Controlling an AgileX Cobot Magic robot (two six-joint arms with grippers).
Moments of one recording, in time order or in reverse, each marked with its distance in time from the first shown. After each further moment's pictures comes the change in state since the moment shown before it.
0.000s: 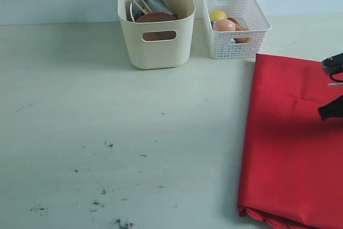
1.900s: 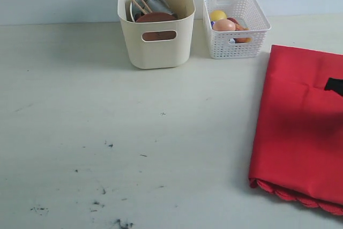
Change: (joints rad) left arm 0.000 0.000 0.000 0.008 -0.002 0.000; right arm -0.154 0.018 -0.002 0.310 -0.231 0.232
